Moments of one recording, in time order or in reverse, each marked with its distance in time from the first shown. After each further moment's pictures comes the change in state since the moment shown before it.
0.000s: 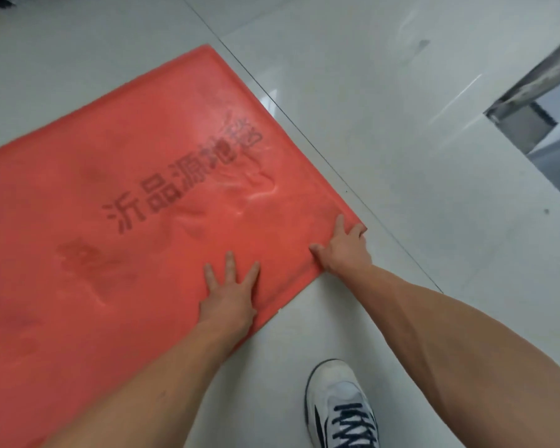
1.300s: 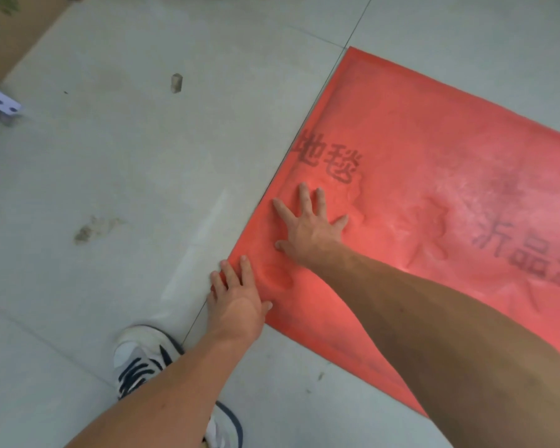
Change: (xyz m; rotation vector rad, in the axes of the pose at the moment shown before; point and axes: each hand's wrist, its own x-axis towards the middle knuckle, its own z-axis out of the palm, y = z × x) left_hand -0.188 -0.256 0.159 -0.731 0.255 -1.039; right_hand -0.296 -0.330 0.285 -1.009 -0.229 -1.455
